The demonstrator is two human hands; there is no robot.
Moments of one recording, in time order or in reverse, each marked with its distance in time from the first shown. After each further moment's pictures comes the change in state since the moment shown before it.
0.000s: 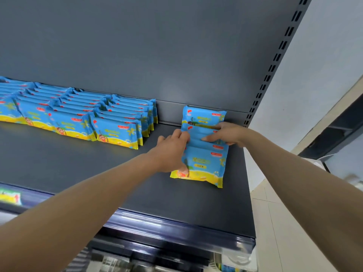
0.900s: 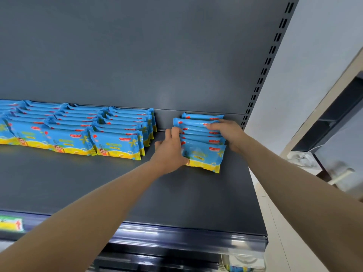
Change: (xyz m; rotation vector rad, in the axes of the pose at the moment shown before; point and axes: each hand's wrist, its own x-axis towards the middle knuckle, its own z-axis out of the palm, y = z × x) left_hand 0.016 -0.021 0.010 -0.290 0.231 -0.090; right_hand -0.001 -0.007 0.017 0.661 0.350 -0.051
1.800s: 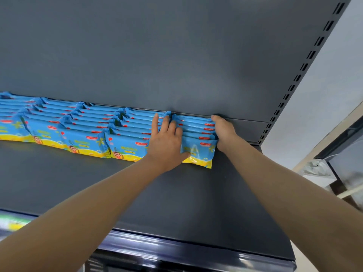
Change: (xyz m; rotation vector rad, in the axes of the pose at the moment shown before) left_hand 0.009 -0.039 -0.043 0.771 0.211 0.135; right_hand 0.028 -0.020 0.083 0.249 0.185 0.193
